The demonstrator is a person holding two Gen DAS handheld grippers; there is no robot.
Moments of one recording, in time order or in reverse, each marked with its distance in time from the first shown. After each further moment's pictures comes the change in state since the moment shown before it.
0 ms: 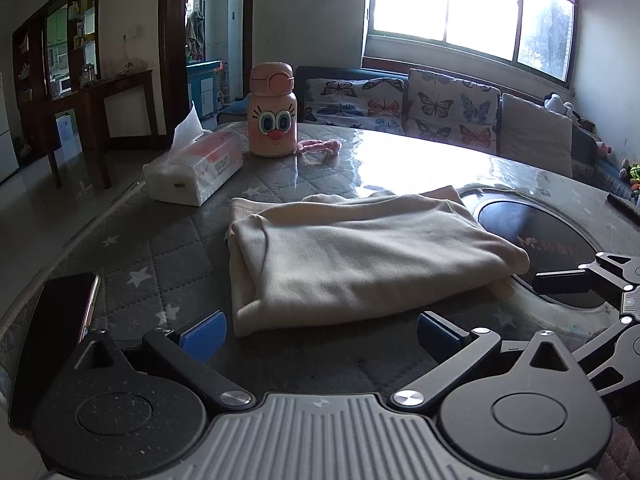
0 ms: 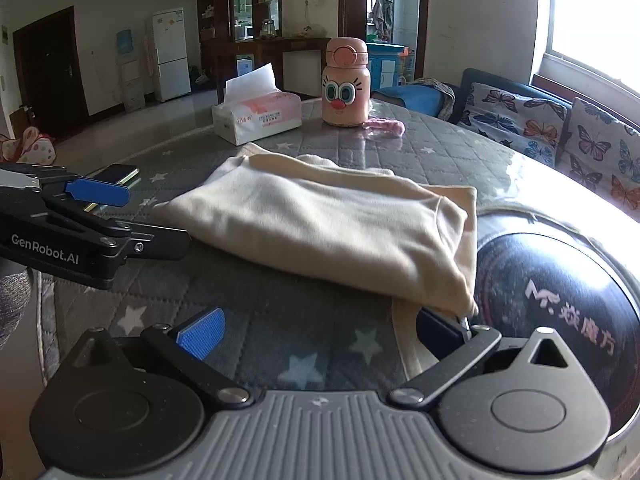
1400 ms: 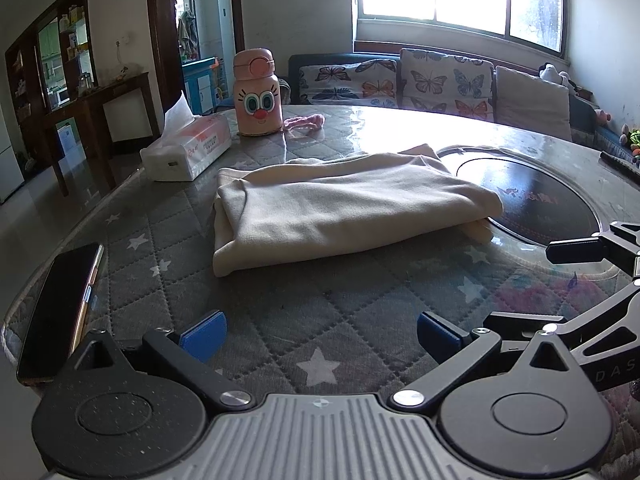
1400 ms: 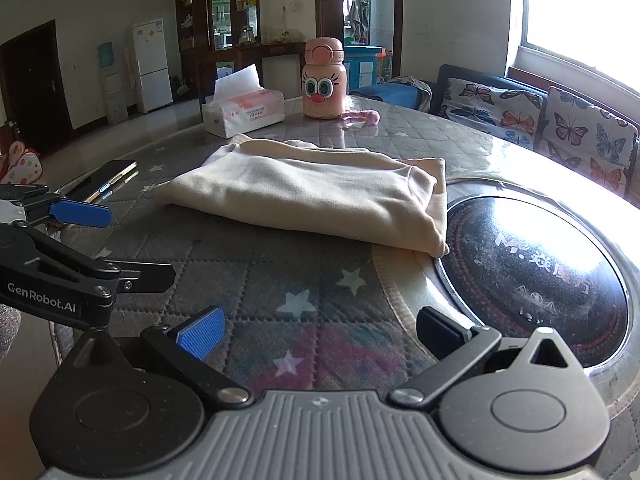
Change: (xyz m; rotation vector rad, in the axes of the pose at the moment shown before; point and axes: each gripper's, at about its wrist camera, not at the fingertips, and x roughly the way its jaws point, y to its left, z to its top) left arm -0.020 -0.030 -0.034 0.065 0.038 0.037; right arm -0.033 0.002 -0.035 0.053 -0.019 -0.042
